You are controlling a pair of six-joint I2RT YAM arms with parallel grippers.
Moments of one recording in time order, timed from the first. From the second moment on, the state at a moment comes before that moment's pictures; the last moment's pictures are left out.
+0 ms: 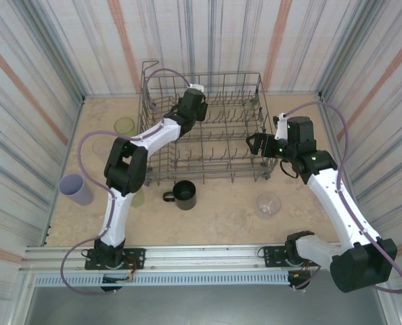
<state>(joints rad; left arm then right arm) -0.54 2.22 1.81 -0.11 -0.39 -0.05 0.23 1.09 1.01 -0.56 -0.25 0.35</state>
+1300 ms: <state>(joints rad) -0.58 2.18 1.67 -0.06 -0.53 -0.19 0.23 1.01 1.00 -0.56 -0.26 0.36</state>
